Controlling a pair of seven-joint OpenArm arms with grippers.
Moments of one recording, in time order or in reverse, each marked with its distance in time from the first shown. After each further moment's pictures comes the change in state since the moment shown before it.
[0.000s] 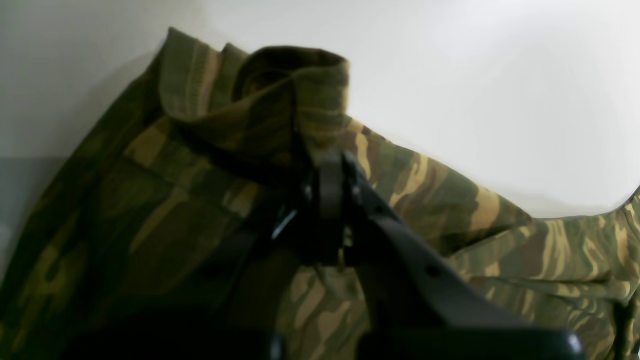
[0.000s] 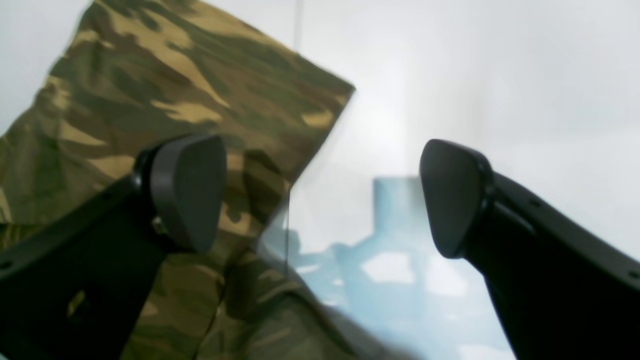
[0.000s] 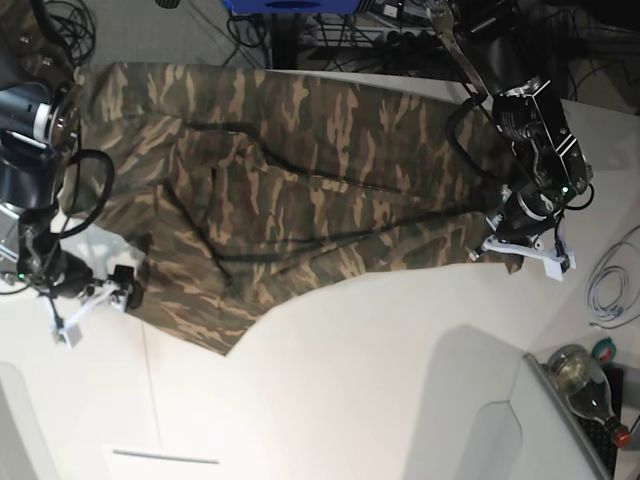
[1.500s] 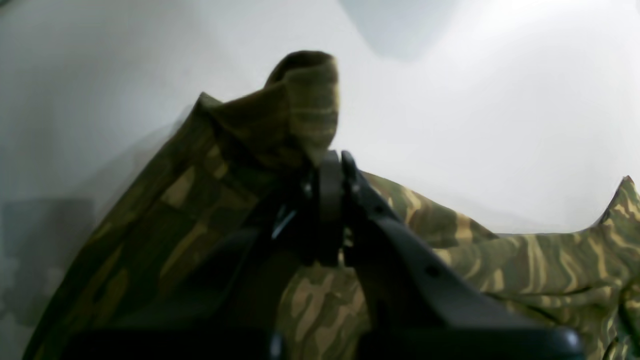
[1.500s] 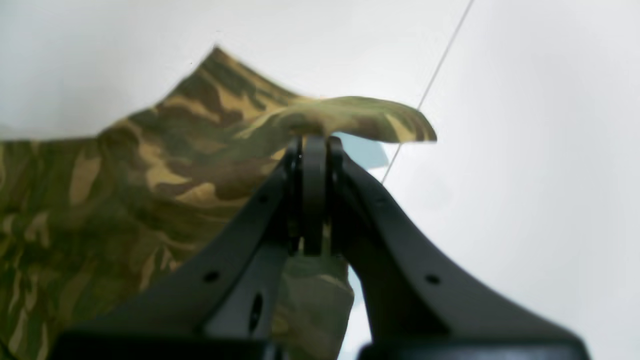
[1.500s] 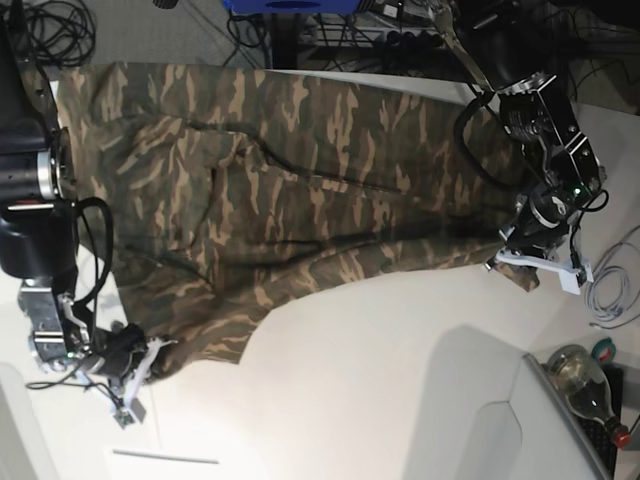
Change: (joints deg) left arm 0.7 0.1 0.2 7.3 -0.2 0.0 0.4; right arm 12.4 -0.8 -27.1 -3.5 -4.4 -0.1 11.7
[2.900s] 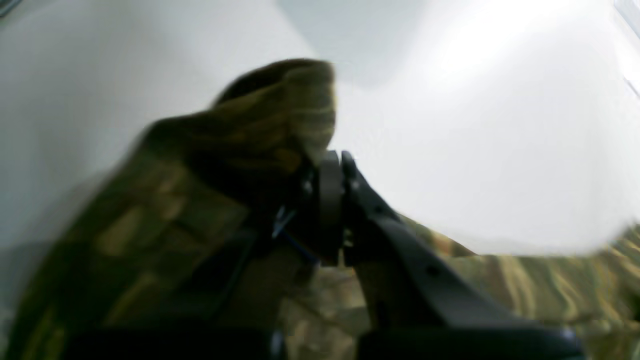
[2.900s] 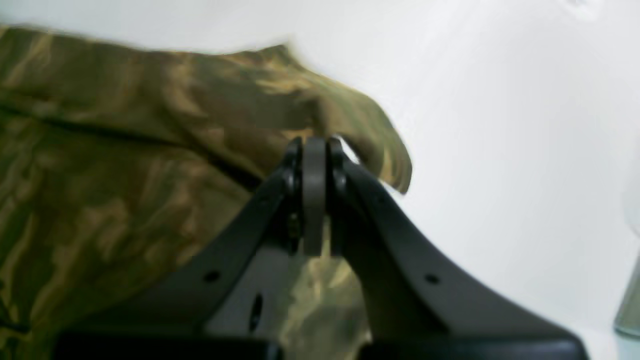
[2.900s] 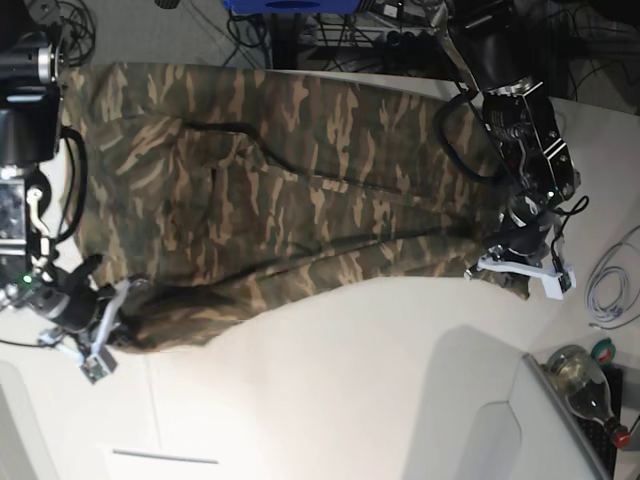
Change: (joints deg) left arm 0.1 0.1 4.8 -6.4 0.0 0.0 -14.9; right arm -24.3 4.0 10.1 41.0 0.0 6.8 -9.8
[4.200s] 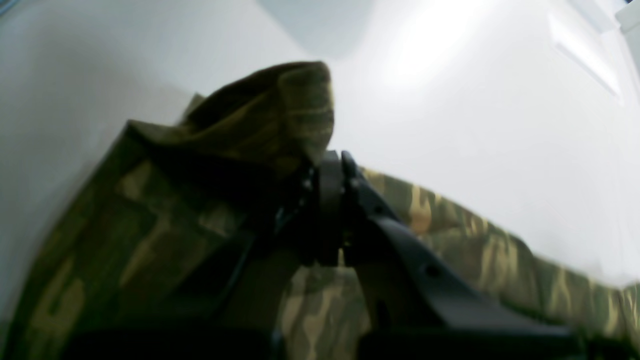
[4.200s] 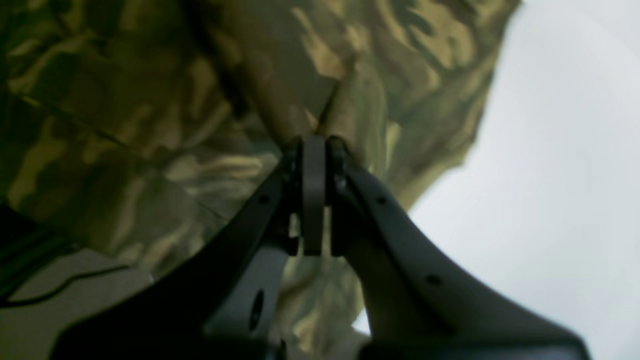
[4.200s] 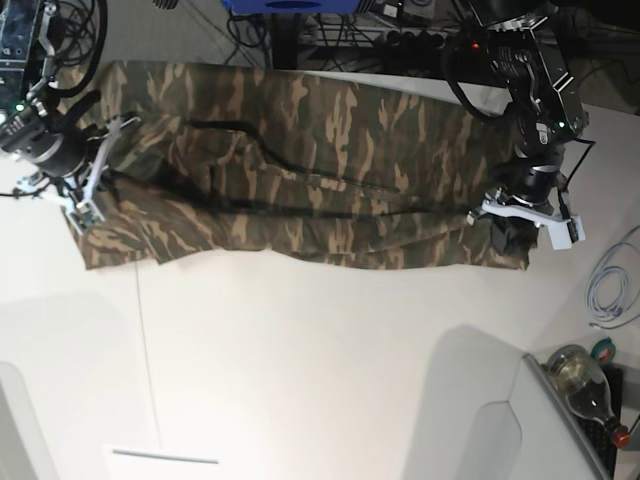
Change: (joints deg) left arm 12.9 -0.6 -1.7 7.7 -9.4 -12.3 -5.4; right arm -33.7 -7.5 13.0 36.7 0.7 0.5 -24.1
